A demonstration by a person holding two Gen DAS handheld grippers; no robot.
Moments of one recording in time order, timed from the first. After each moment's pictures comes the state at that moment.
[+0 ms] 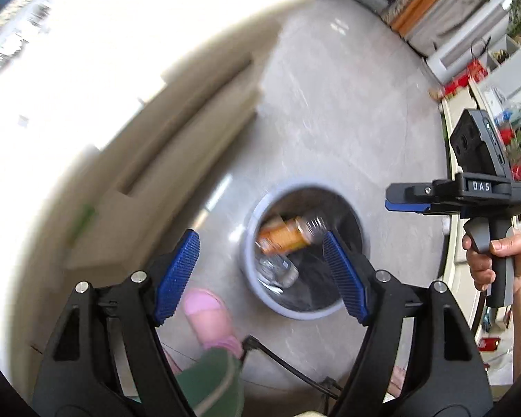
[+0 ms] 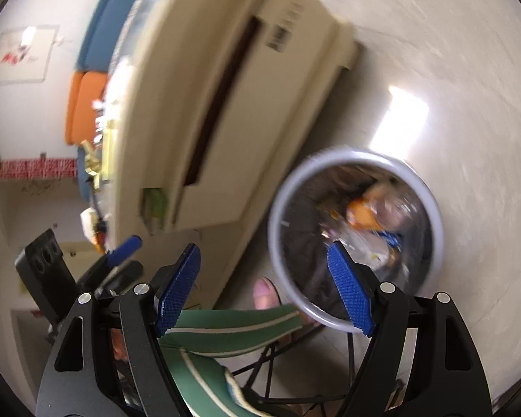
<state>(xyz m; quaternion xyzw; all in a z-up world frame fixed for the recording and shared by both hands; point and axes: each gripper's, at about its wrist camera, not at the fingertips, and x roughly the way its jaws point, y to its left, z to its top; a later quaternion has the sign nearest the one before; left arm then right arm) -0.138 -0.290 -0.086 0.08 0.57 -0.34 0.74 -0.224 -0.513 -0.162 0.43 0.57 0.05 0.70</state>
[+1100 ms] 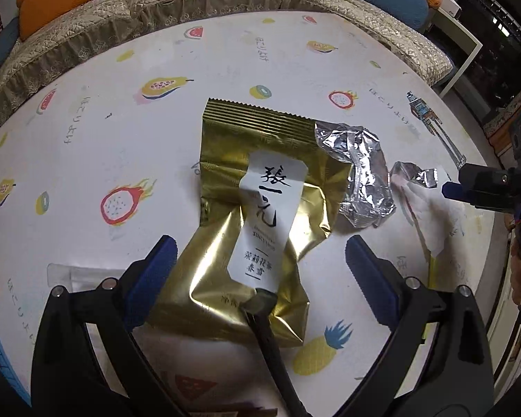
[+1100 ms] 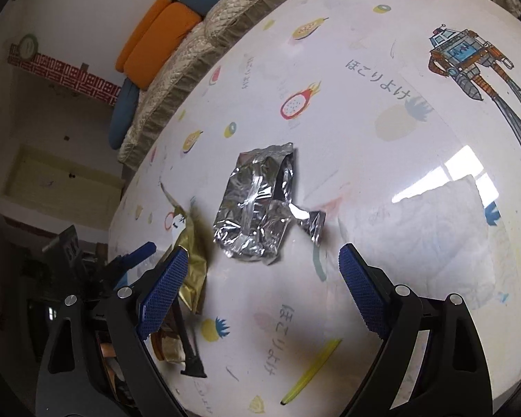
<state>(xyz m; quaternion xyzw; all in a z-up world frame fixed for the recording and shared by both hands) 0.141 -0.062 -0.053 0.00 0.54 -0.14 0.83 0.182 -0.286 -0.072 0.28 0.56 0.19 0.76</state>
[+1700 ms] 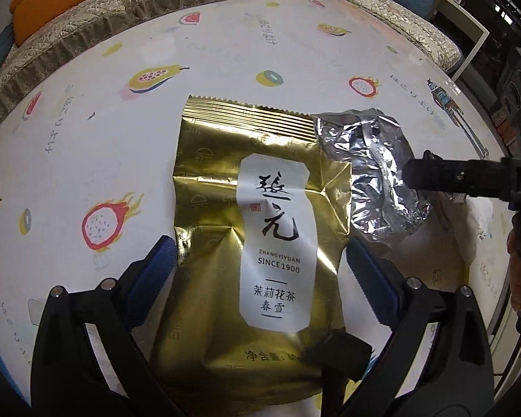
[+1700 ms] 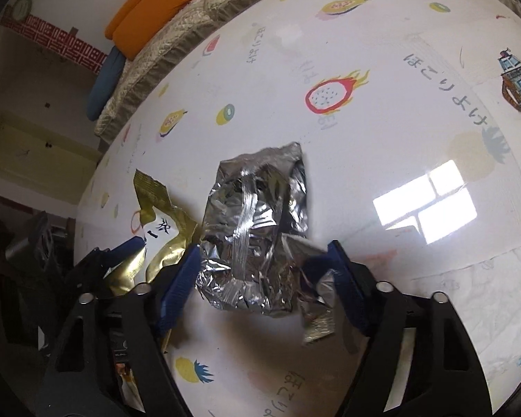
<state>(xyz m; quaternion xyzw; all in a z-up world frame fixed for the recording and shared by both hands) 0.158 -0.062 -0.078 0.02 0.54 -0.14 0.83 0.223 -0.224 -0.102 0.20 0.59 0.18 0.76</state>
